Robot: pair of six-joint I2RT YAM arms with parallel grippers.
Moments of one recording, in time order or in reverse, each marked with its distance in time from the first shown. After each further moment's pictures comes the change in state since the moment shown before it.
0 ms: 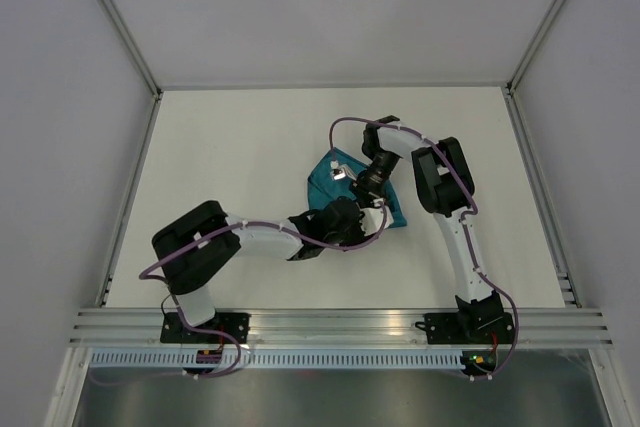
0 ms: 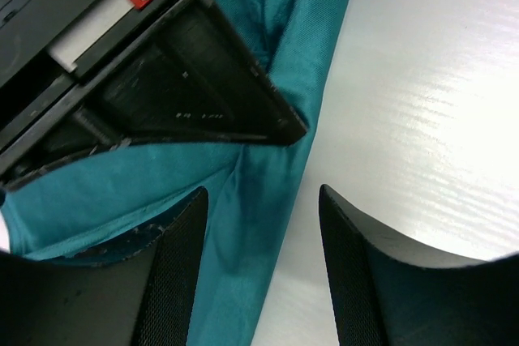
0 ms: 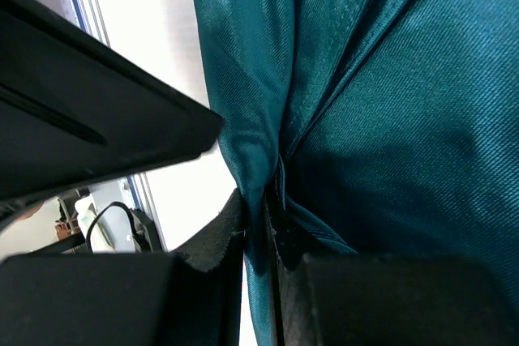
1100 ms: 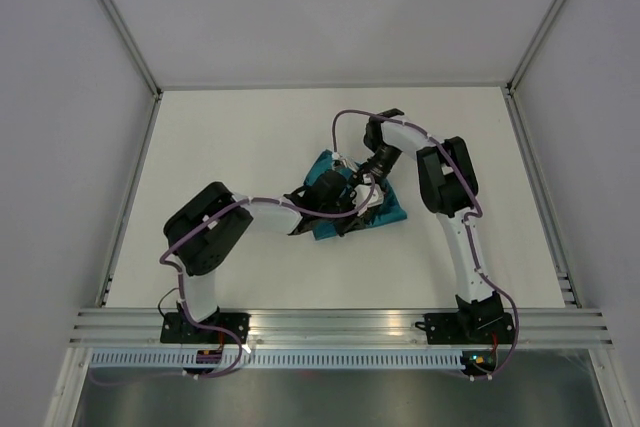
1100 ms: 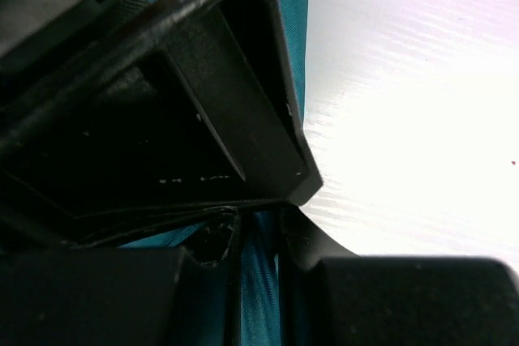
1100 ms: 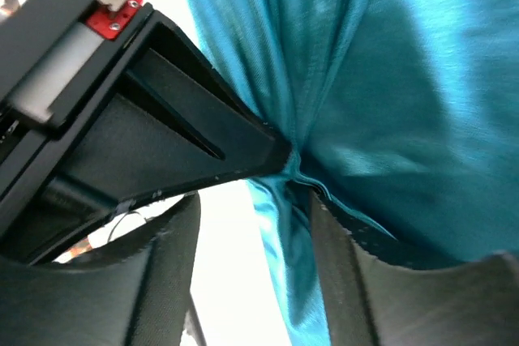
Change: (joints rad) left arm 0.176 0.132 0.100 -0.016 0.449 -0.089; right arm -0.010 -0.014 0.042 -0.028 -0.014 0.067
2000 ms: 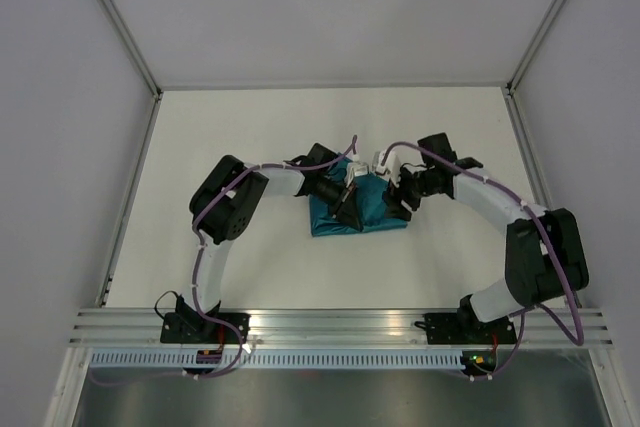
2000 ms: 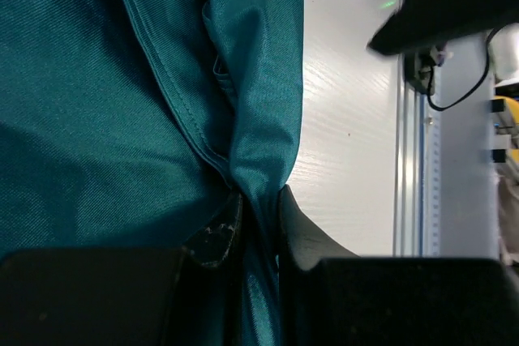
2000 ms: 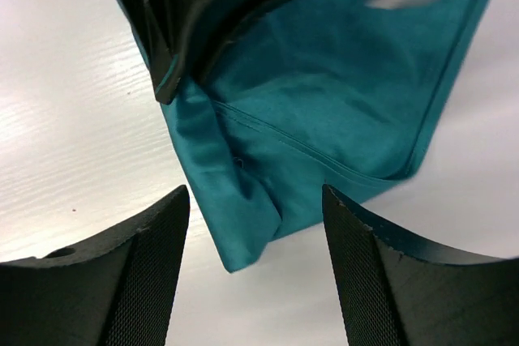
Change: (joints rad) left arm 0.232 0.278 0.323 -0.346 0.713 -0.183; right arm -0.172 -0.915 -0.929 0.998 0.063 0.141
